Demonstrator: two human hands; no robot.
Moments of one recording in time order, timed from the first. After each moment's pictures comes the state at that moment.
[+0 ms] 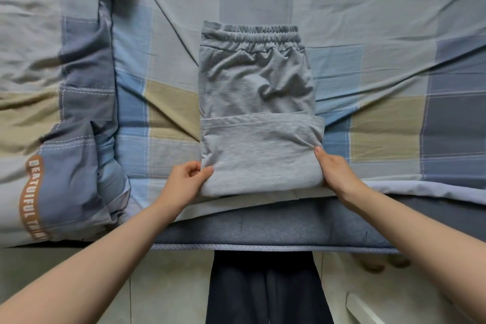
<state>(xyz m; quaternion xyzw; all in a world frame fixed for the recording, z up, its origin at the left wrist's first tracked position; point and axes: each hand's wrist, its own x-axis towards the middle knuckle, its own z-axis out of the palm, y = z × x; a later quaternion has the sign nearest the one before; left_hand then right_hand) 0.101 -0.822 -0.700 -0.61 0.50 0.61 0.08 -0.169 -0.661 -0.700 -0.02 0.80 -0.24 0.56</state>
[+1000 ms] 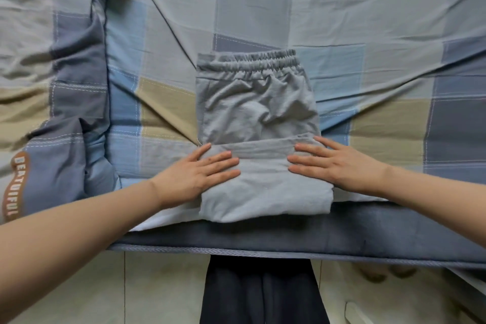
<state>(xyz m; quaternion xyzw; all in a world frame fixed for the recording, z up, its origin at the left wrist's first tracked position) 0.083 -0.850 -0.704 0.05 0.96 0.17 0.24 -0.235 -0.669 -0.696 -0.86 0.45 0.08 0.22</state>
